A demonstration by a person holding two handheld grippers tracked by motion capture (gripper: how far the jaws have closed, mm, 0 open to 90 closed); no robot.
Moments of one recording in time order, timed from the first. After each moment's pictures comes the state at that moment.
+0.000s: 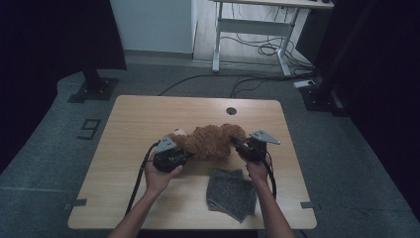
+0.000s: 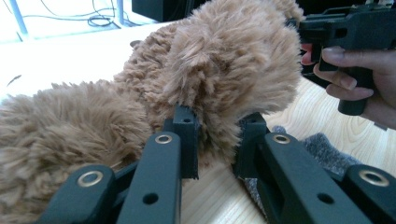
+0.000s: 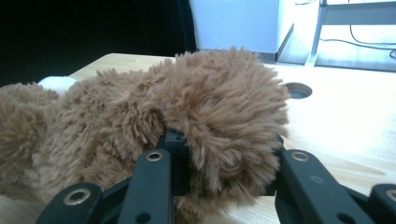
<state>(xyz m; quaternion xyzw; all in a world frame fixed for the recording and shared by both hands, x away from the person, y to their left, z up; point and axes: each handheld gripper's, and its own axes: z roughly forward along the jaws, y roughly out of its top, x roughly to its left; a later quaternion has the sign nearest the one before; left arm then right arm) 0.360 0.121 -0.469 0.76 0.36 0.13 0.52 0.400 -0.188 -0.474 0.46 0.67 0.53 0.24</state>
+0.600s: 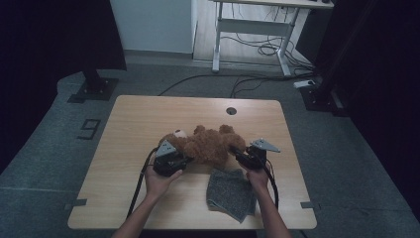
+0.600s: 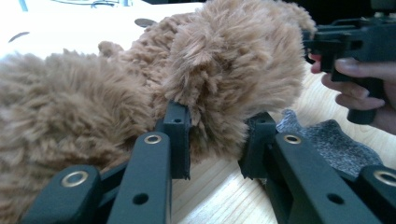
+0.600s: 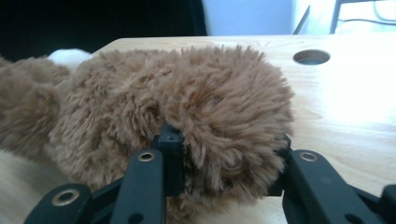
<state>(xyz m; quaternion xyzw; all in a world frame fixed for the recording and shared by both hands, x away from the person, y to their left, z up) 0.360 0.127 -0.487 0.75 0.39 0.13 0.51 0.391 -0.196 -0.508 0.47 0.67 0.54 0.20</state>
